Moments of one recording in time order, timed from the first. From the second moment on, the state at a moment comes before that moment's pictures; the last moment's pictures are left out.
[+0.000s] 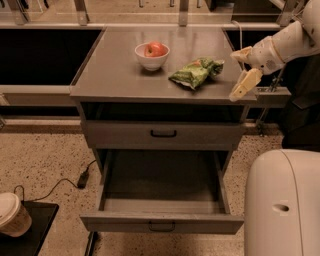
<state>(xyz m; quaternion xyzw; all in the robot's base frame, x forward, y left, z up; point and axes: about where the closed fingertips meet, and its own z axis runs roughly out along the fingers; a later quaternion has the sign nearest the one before) 0.720 -0.246 0.872 -0.60 0.70 0.14 0.35</state>
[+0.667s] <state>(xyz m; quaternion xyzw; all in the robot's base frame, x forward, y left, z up) 0.728 -0.230 0.878 -0.61 0.69 0.15 0.37</state>
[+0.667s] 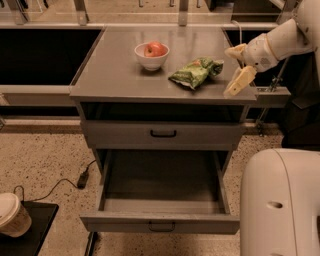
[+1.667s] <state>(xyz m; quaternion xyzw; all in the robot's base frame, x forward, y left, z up) 0.769 -0.180 0.882 -0.61 0.67 0.14 0.40</state>
